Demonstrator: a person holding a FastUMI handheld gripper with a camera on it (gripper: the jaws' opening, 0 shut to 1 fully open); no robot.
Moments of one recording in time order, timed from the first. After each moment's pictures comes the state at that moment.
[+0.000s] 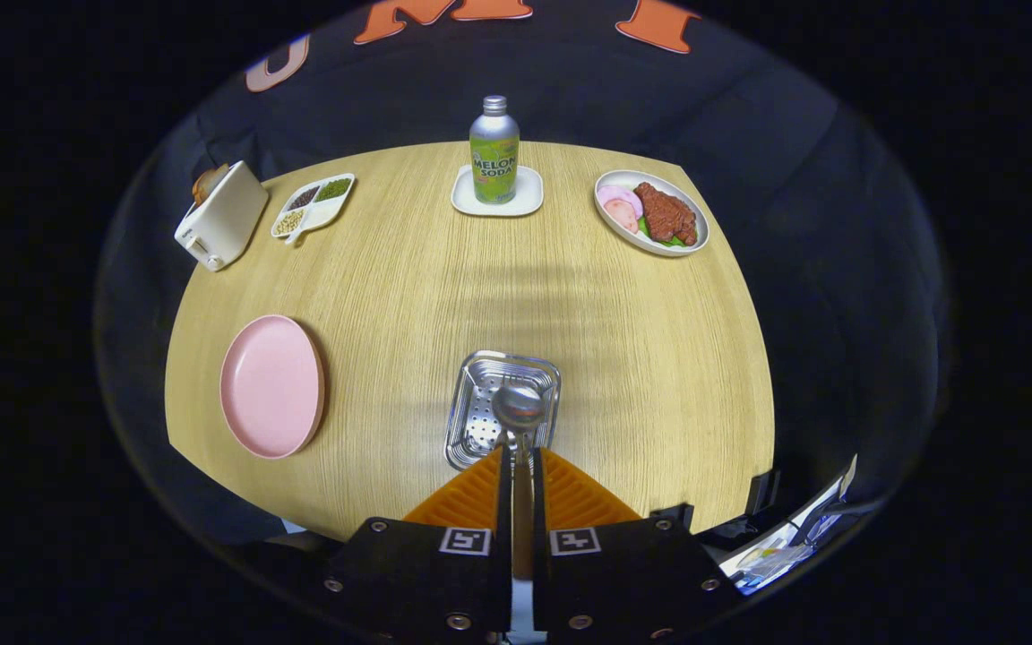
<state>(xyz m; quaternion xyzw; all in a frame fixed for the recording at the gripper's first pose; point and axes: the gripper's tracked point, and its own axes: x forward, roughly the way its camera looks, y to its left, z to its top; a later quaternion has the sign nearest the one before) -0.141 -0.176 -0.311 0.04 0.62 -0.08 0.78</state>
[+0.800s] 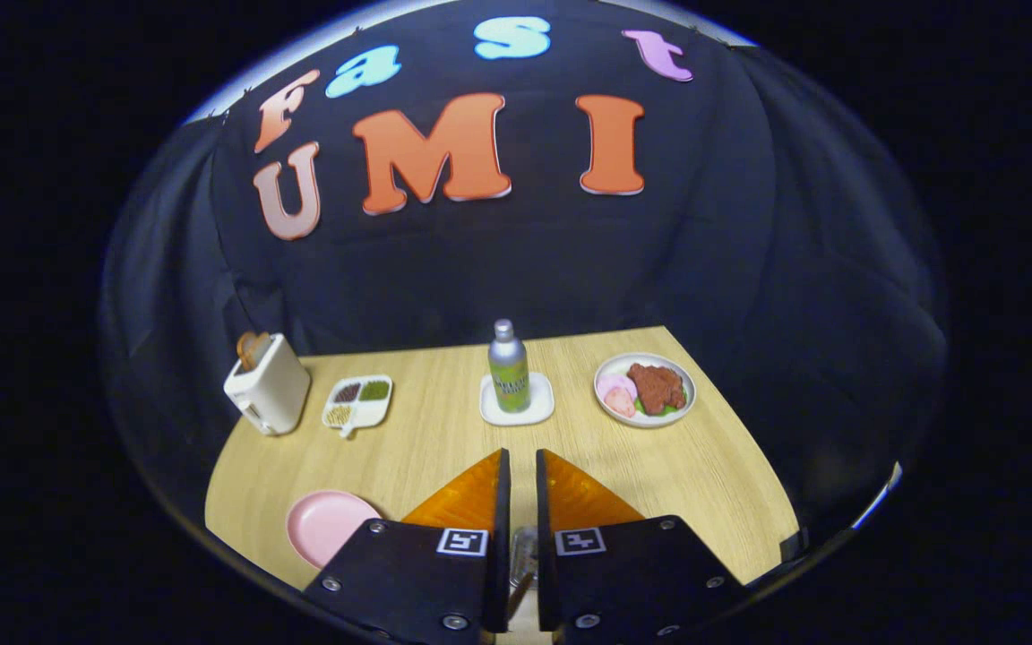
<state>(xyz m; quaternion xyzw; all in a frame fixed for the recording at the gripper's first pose) -0.029 -0.177 -0.178 0.11 0.31 -0.11 0.94</state>
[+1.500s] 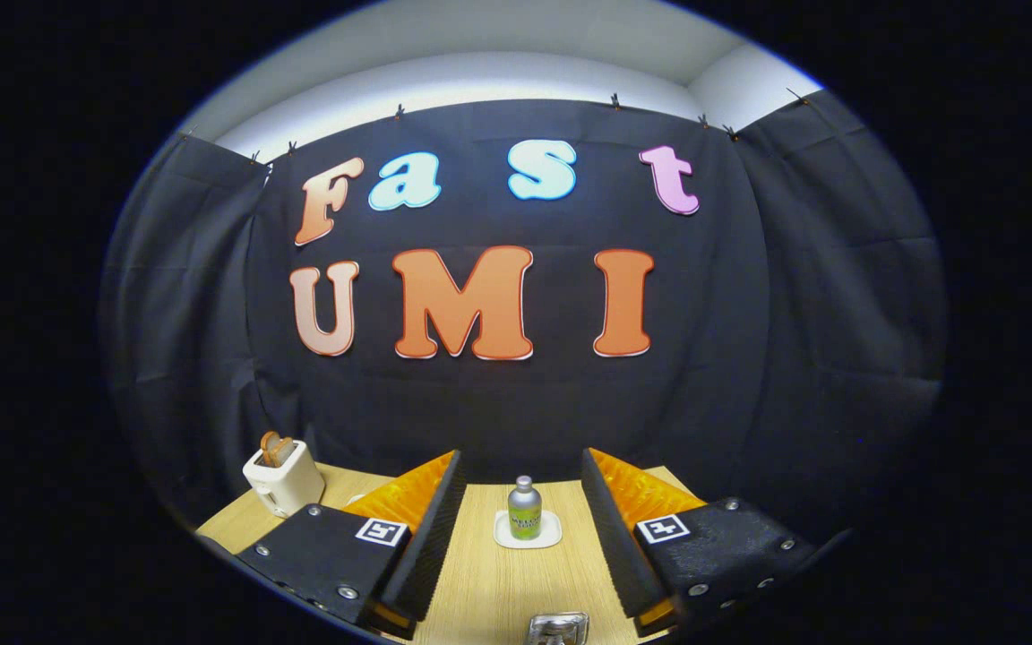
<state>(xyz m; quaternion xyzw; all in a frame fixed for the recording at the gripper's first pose) 0.005 -0.173 -0.035 0.05 0.09 -0.12 0.99</state>
